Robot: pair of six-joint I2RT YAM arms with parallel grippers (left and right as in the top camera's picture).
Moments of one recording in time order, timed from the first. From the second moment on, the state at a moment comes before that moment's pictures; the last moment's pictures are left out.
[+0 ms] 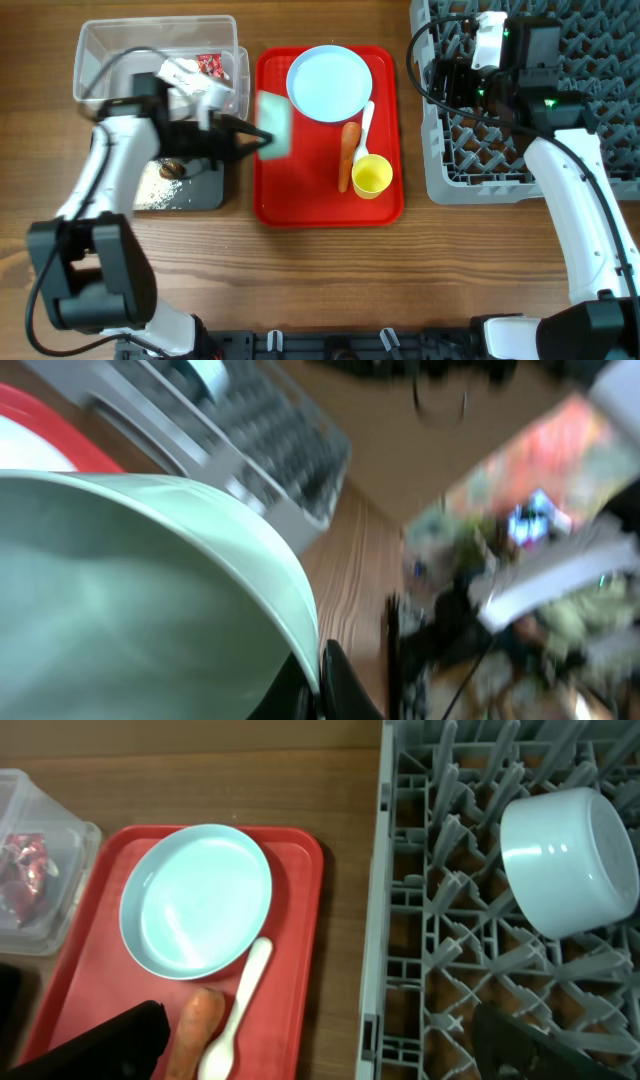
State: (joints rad) left arm 0.03 1.75 1.25 -1.04 1.36 0.82; right arm 0.07 1.52 1.38 -0.62 -0.17 0.06
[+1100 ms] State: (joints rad) left arm -0.69 1.52 1.25 -0.69 0.00 1.01; right arm 0.10 1.60 1.38 -0.58 -0.58 0.06
